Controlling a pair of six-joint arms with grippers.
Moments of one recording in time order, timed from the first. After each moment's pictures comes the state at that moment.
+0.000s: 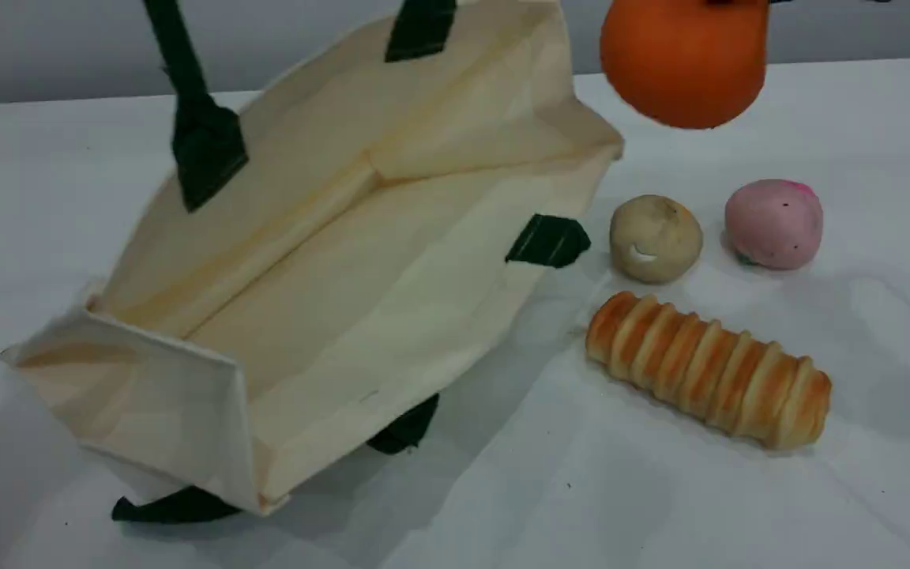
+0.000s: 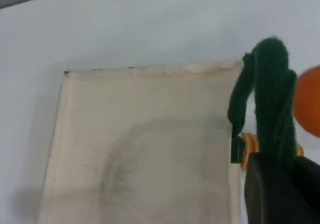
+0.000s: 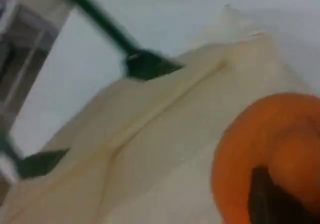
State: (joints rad) left arm -0.22 1.49 -1.40 -0.55 0.93 0.39; right arm 0.16 1.55 -0.78 1.47 0.78 -1.32
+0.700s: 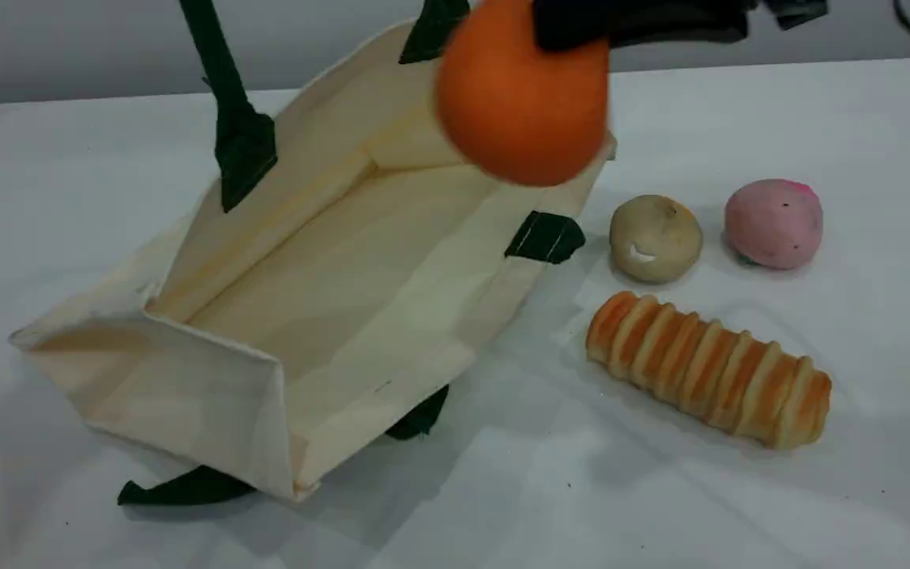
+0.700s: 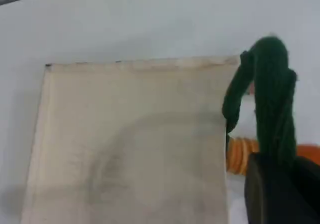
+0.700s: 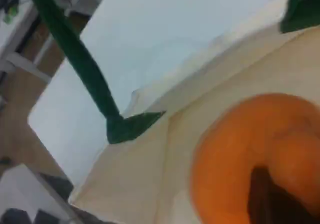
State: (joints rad) left arm -0.22 1.52 -1.40 -0.58 0.92 0.42; right arm 0.44 1.56 -0.78 1.57 0.65 -1.35
